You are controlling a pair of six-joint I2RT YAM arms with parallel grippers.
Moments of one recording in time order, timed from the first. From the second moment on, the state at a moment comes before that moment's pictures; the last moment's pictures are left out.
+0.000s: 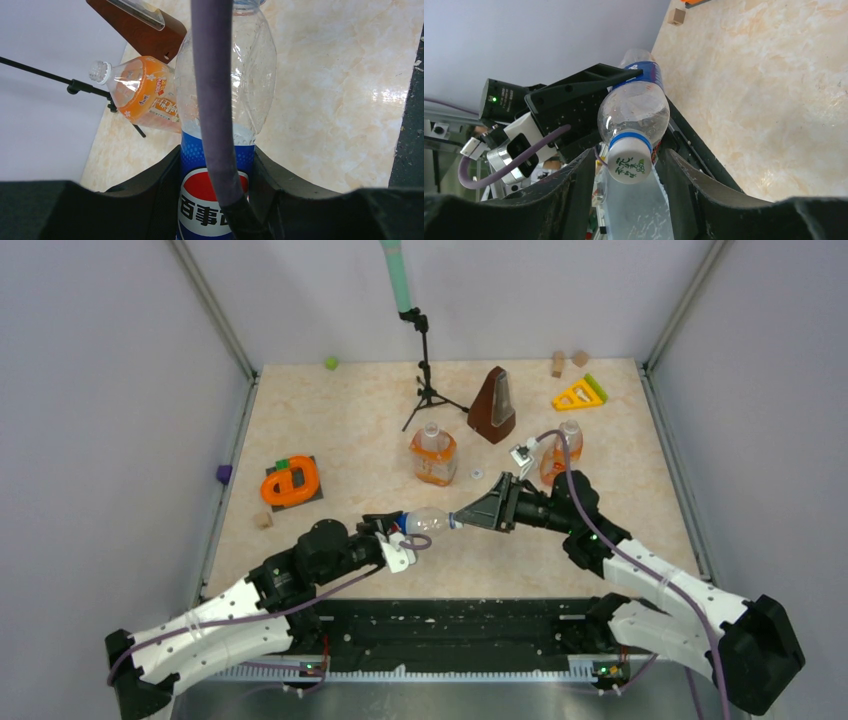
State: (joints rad) left arm -0.99 0.58 0.50 -0.19 -0.02 0.66; right arm 0.66 0.94 0.52 0.29 -0.56 1.06
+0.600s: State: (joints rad) left arm -0.99 0.60 0.52 -0.21 -0.02 0.59; right arm 0.66 0.94 0.56 0.22 -0.60 0.80
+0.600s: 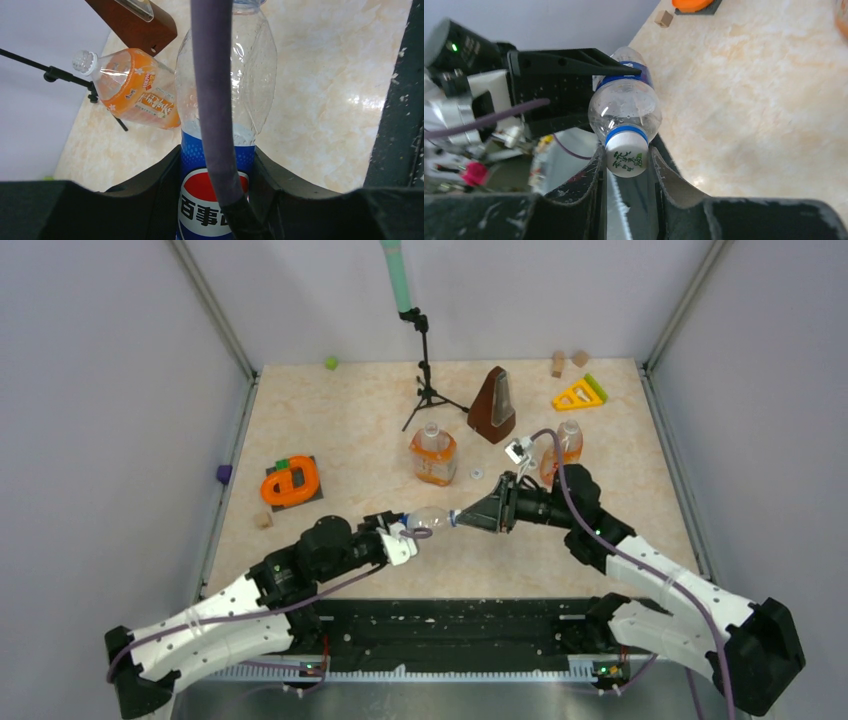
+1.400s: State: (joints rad) left arm -0.72 0.77 0.82 -0.47 0.59 0.34; right arm 0.66 0.74 0.84 -0.25 -1.00 -0.57
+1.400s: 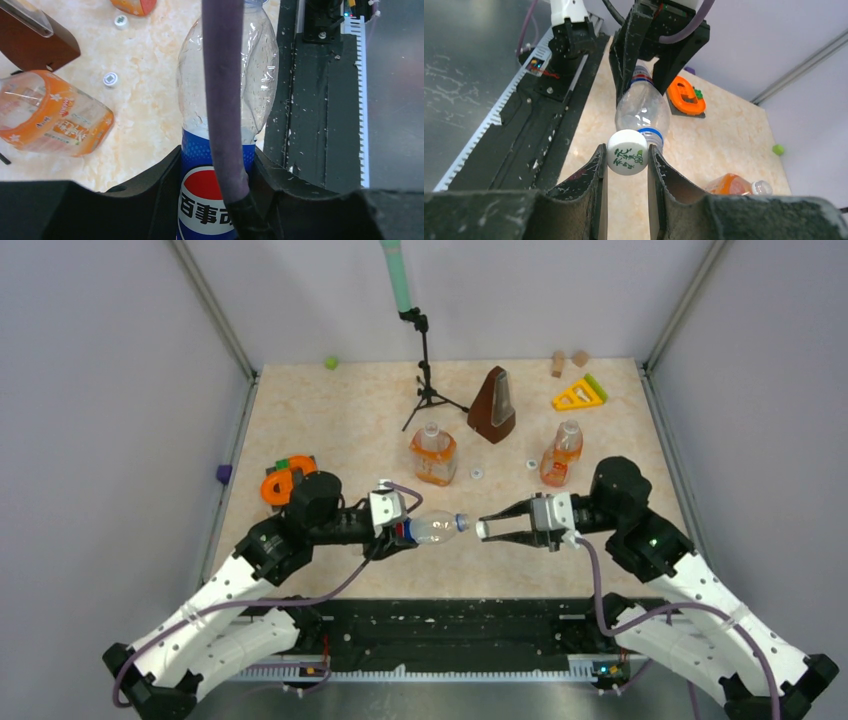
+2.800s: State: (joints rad) left arm -0.72 0.43 0.35 0.18 0.31 0.25; right arm 0.62 1.58 0.84 -0.12 0.27 0.39
